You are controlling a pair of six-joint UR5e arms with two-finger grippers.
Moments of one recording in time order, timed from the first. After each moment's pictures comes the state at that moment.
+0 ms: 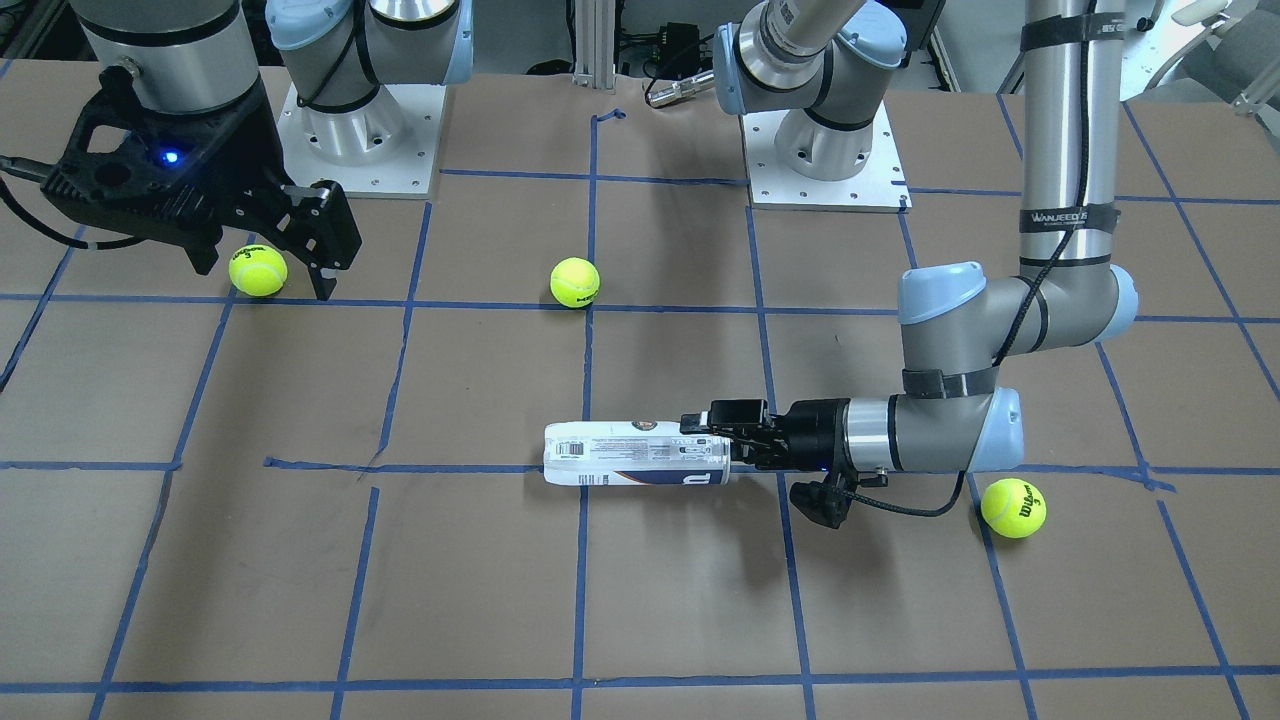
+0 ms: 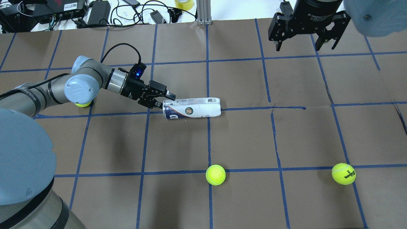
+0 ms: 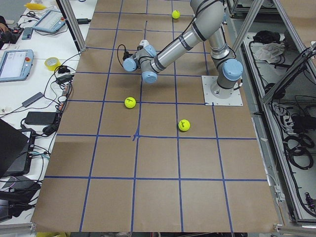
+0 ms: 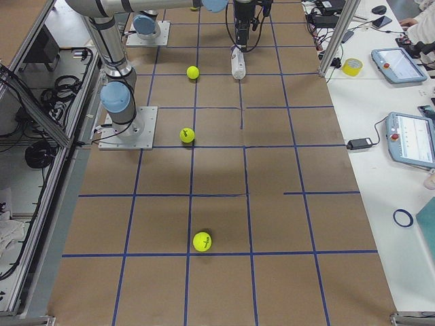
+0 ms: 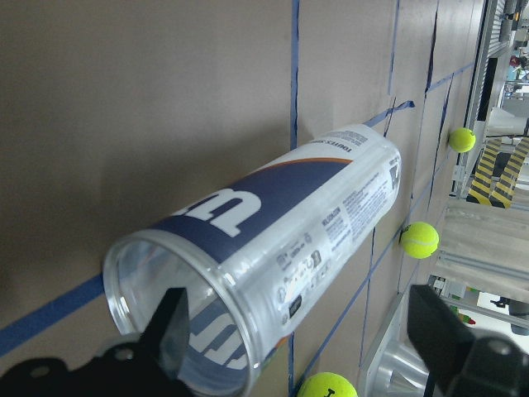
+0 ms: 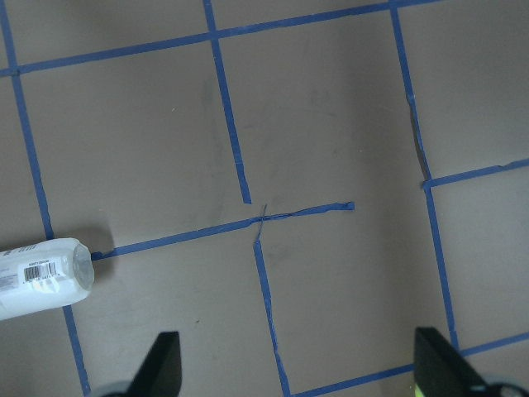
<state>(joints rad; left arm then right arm) -1.39 -2.10 -1.80 -1.40 0.66 0.58 1.63 -1.51 1.47 -1.63 -1.69 0.26</state>
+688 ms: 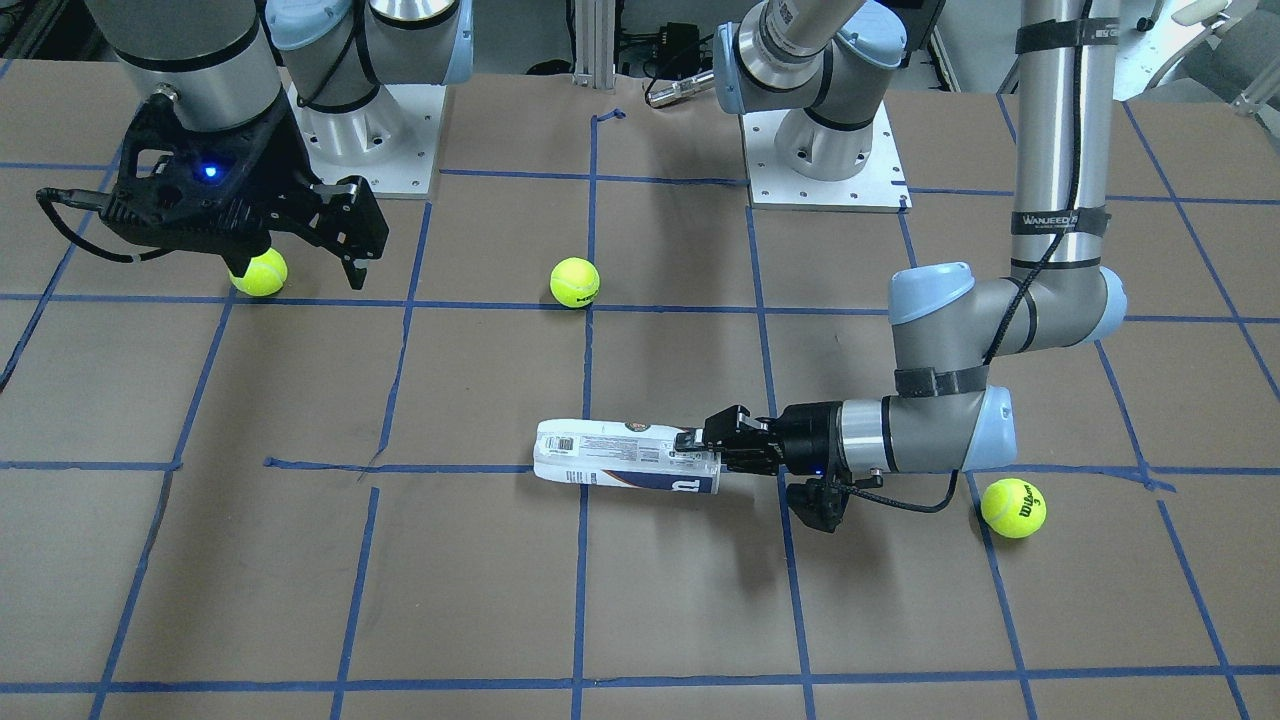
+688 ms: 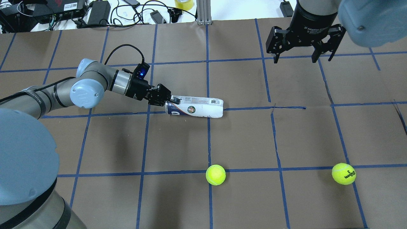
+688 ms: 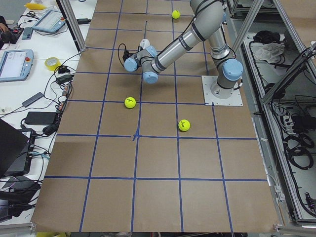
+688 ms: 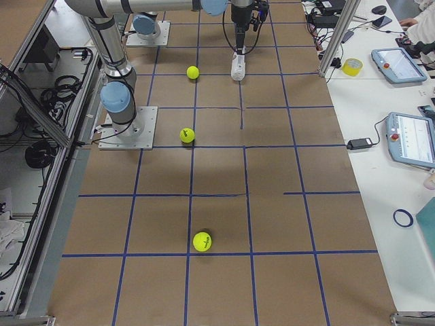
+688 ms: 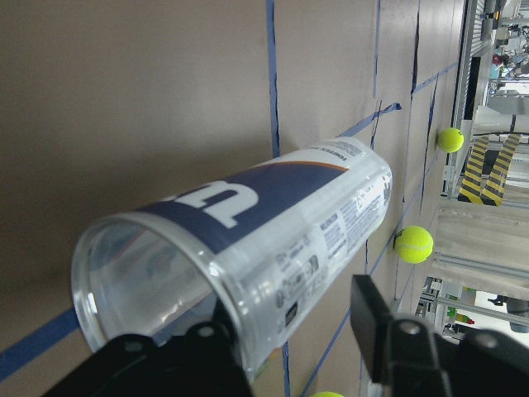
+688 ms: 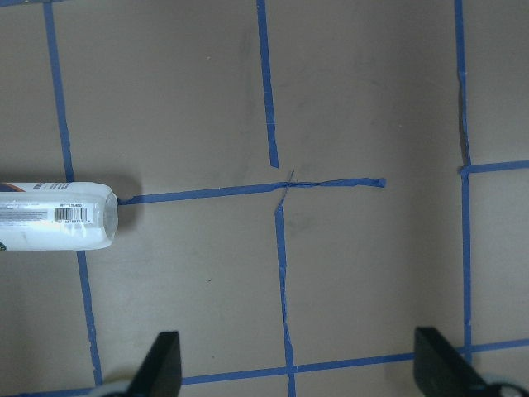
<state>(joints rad) -1.39 -2.09 -1.82 -1.32 0.63 0.60 1.63 -1.52 1.50 -1.60 -1.62 0.12</state>
